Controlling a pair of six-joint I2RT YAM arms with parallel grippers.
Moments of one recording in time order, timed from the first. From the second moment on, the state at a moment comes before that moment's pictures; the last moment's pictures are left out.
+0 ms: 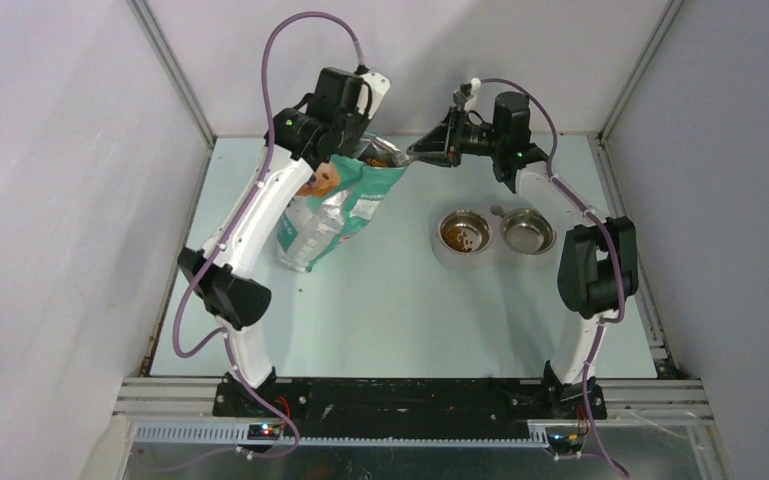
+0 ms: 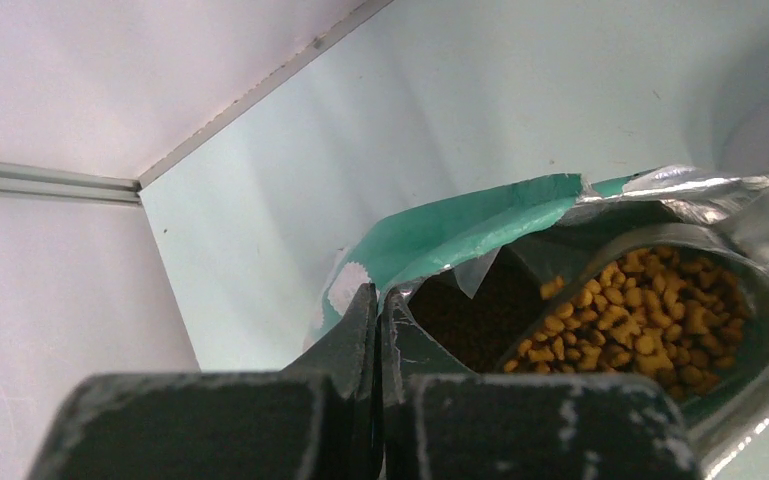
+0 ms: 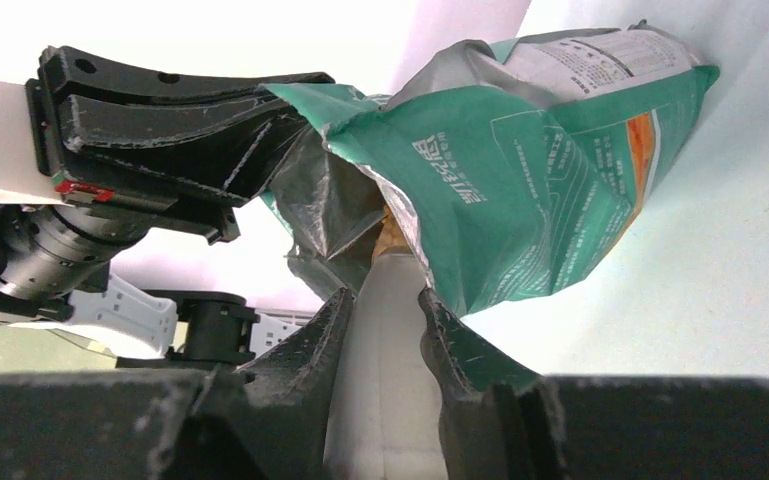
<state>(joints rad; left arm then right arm) -0.53 1.85 2.19 -0.99 -0.31 0.25 0.27 1.89 1.57 0.16 -1.05 1.08</state>
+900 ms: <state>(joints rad) -0.52 1.82 2.16 -0.97 -0.39 0.31 0.28 1.84 1.69 0.06 -0.89 1.22</state>
